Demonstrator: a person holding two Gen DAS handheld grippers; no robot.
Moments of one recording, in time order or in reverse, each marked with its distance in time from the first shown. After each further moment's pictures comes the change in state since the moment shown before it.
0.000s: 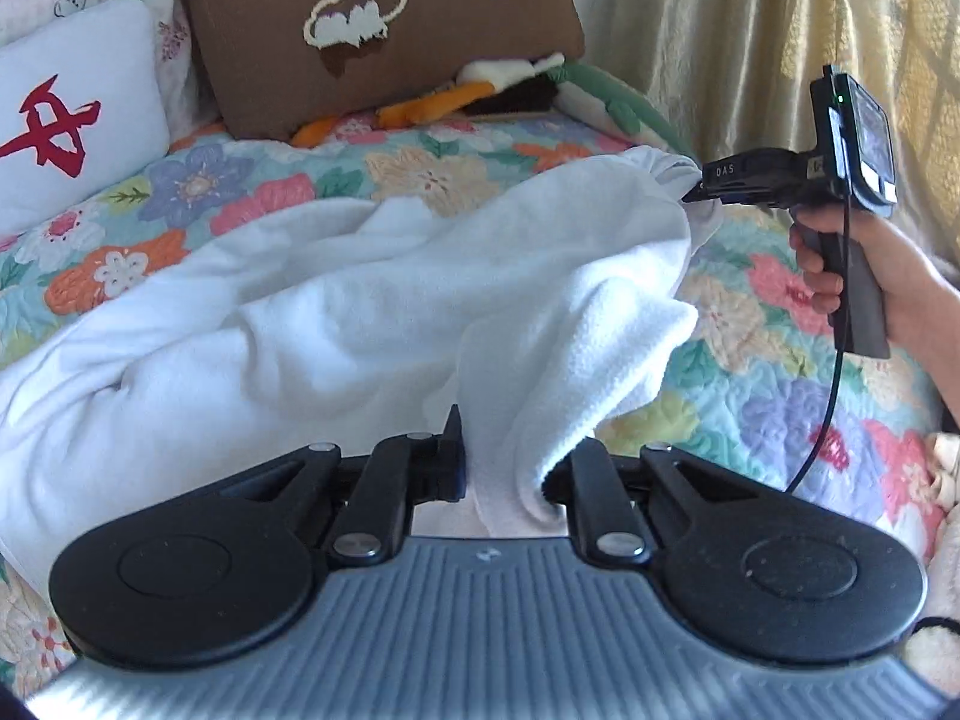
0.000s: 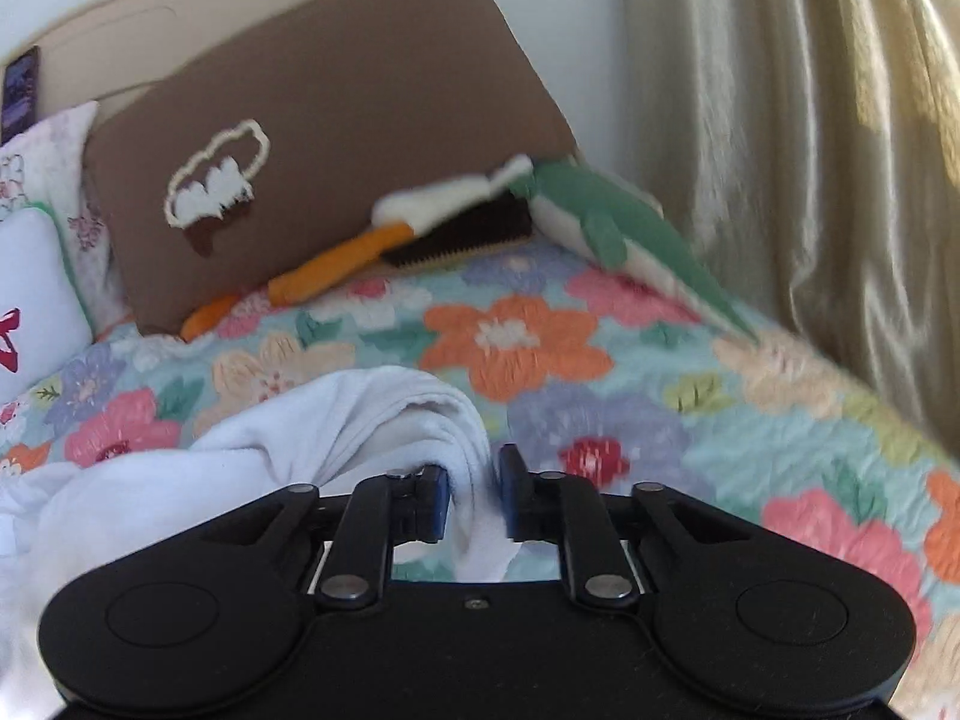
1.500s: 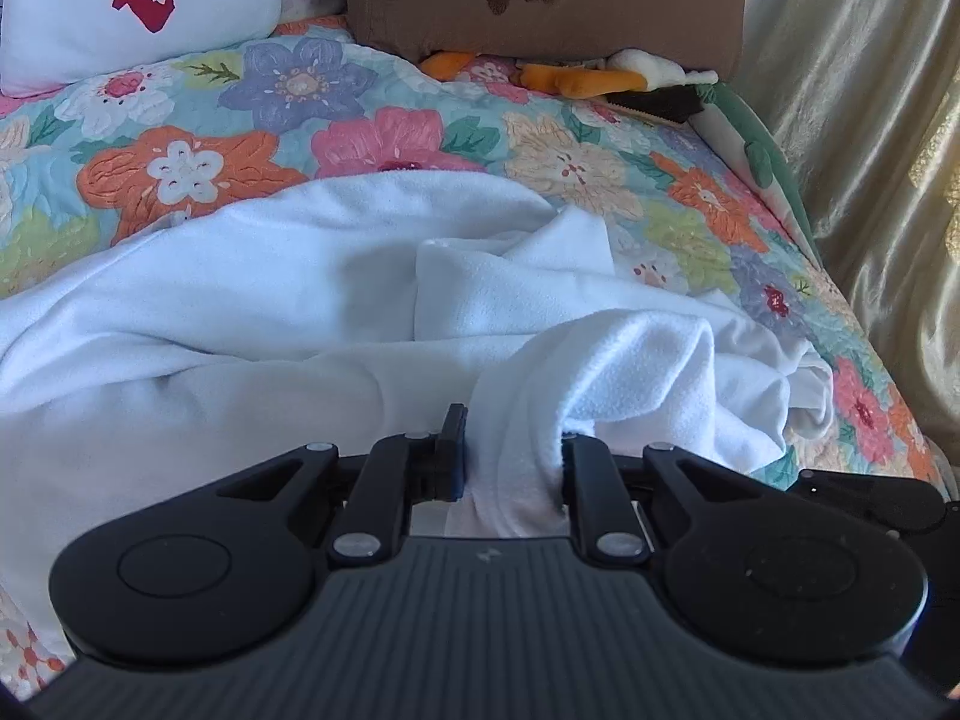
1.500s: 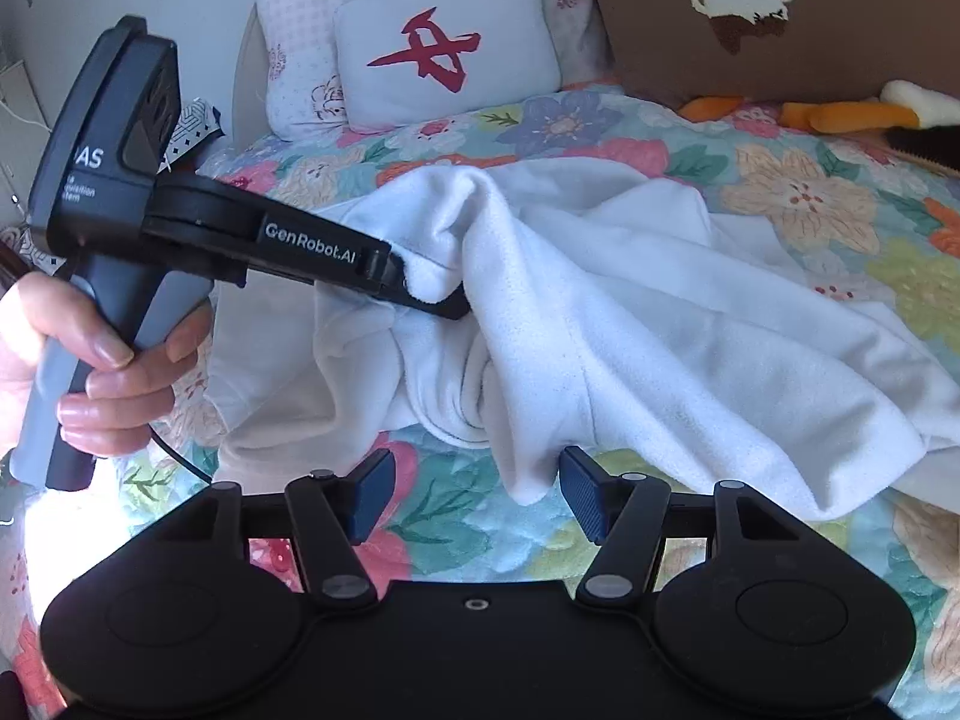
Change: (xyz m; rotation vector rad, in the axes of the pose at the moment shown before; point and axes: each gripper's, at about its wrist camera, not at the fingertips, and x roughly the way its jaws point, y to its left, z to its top) left arm 0.041 0.097 0.040 -0.330 0.043 0.001; right arm -0.072 0.169 -0.106 -0.497 0.267 0.652
